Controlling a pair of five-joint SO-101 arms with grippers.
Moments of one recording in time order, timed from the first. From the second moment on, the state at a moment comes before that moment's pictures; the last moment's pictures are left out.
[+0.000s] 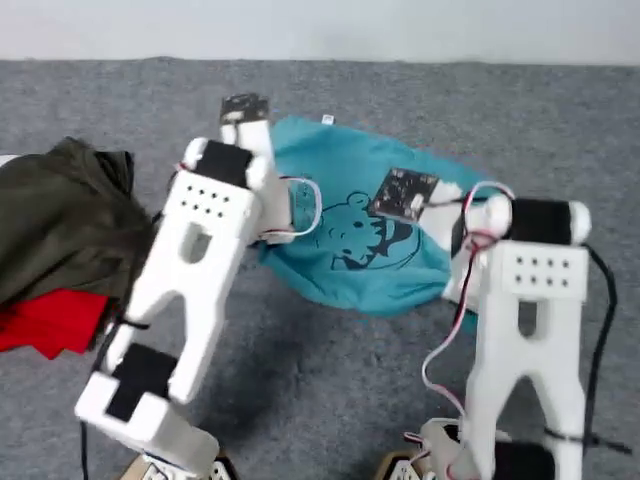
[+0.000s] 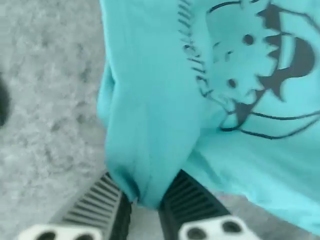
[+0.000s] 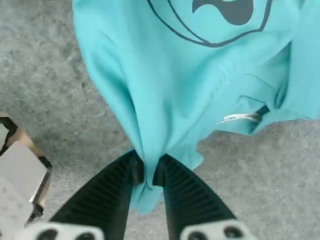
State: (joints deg) left arm 15.3 6.9 -10.7 98.9 33.1; right arm 2.4 -24.2 12.0 100.7 65.4
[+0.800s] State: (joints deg) left arm 6.0 -23.3 27.6 98.9 20.4; right arm 9.1 -65.2 44.7 100.7 64.1
